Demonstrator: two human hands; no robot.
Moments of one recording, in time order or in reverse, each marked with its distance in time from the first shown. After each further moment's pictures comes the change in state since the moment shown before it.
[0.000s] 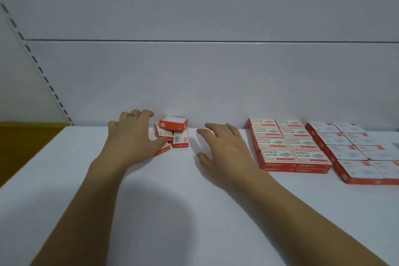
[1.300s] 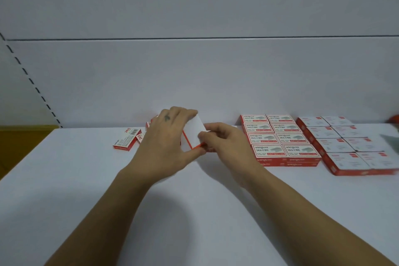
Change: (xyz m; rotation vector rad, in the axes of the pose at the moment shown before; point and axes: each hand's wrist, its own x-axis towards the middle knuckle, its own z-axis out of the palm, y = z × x) left_hand -0.028 0.062 0.011 -0.371 0.206 0.486; right_hand -0.006 -0.001 -0.031 1.226 -0.029 0.564
